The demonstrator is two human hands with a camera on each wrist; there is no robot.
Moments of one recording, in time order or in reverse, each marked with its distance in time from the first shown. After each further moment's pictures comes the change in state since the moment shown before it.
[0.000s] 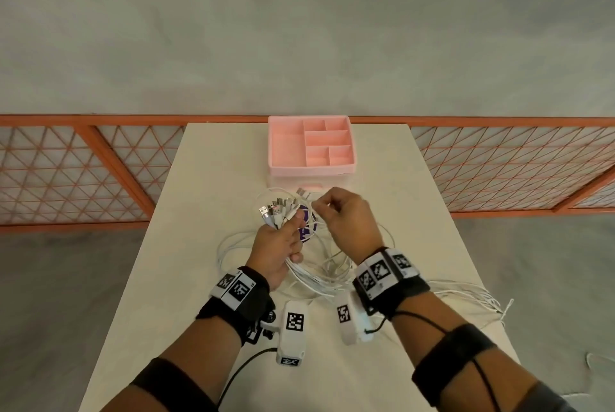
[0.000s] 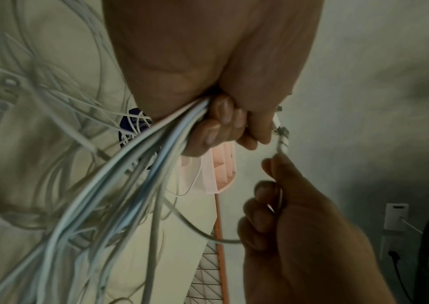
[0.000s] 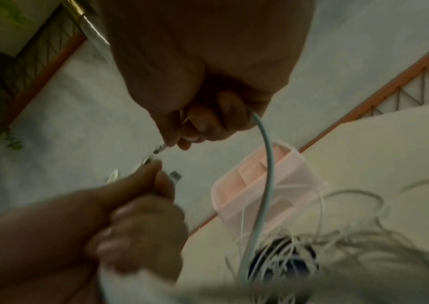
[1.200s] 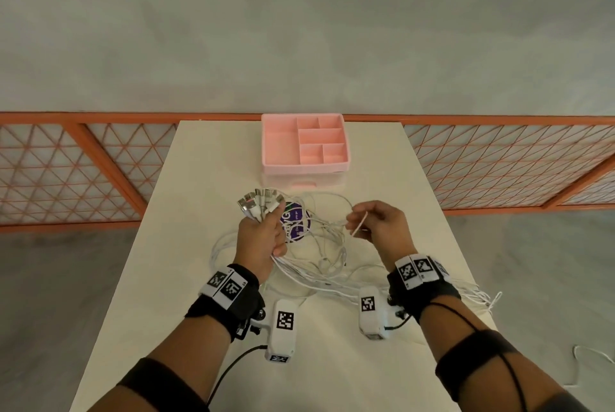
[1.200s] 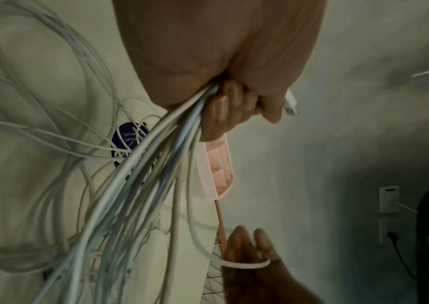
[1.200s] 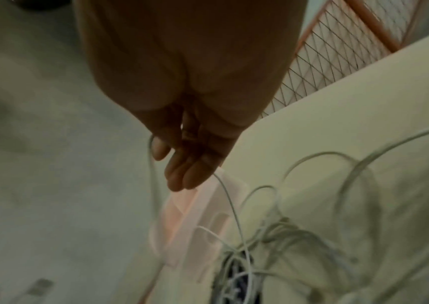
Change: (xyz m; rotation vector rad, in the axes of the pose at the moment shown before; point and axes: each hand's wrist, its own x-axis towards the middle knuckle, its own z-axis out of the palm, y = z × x) left_hand 0.004 0.008 -0.005 -0.005 0.117 0.129; right_hand -0.012 0.056 -0.046 0.555 0.098 0.363
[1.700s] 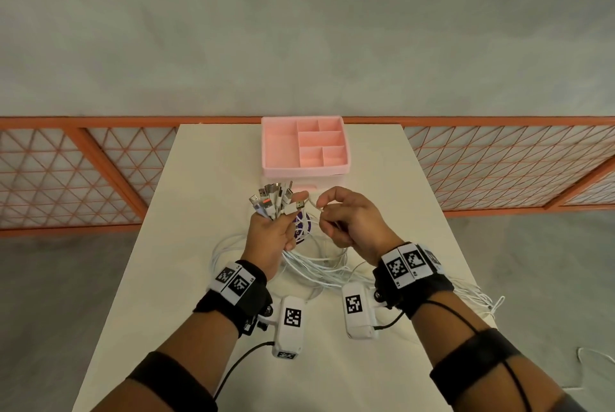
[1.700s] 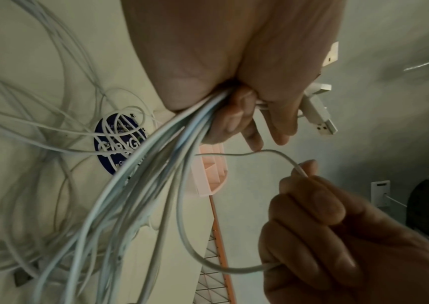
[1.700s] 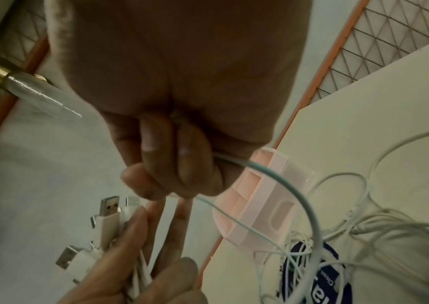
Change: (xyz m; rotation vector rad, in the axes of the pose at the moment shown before) left_hand 0.001 0.002 0.015 0.083 -0.212 0.188; right_hand -0.023 -0.055 0.049 0.006 -0.401 0.091
